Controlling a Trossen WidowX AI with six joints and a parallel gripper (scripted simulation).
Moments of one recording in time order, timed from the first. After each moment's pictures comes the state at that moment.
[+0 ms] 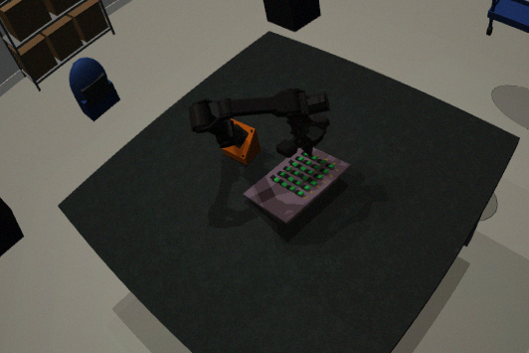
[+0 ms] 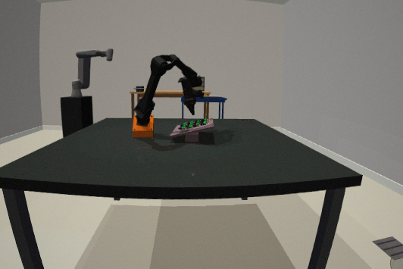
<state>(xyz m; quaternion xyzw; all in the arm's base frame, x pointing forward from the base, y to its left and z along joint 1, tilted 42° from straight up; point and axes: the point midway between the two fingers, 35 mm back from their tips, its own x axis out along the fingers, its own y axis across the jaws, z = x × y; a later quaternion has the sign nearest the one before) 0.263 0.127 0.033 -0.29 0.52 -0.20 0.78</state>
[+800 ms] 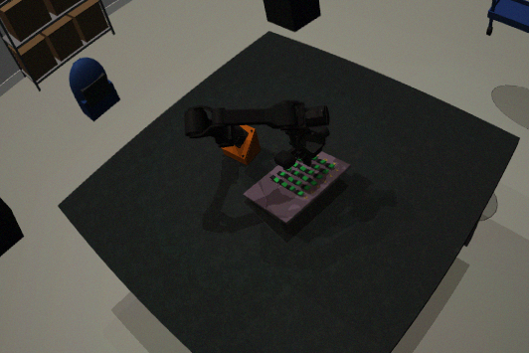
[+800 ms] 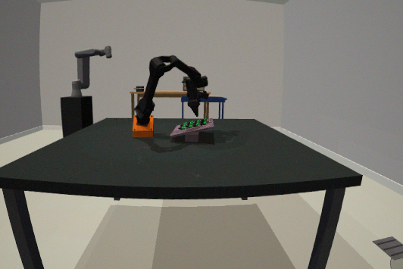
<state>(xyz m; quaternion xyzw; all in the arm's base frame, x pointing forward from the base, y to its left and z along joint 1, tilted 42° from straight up) 0.287 0.103 0.053 -0.27 0.52 -0.21 0.78</state>
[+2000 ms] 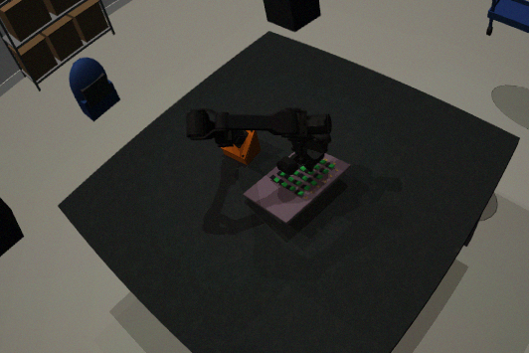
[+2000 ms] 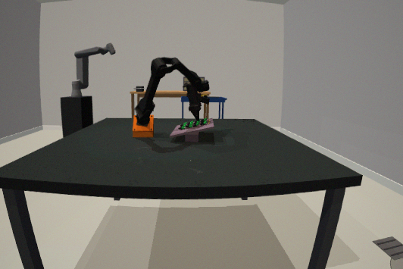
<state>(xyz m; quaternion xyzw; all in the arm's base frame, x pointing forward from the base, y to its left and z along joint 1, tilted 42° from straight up) 0.296 0.087 0.035 -0.27 0.52 -0.21 0.78</state>
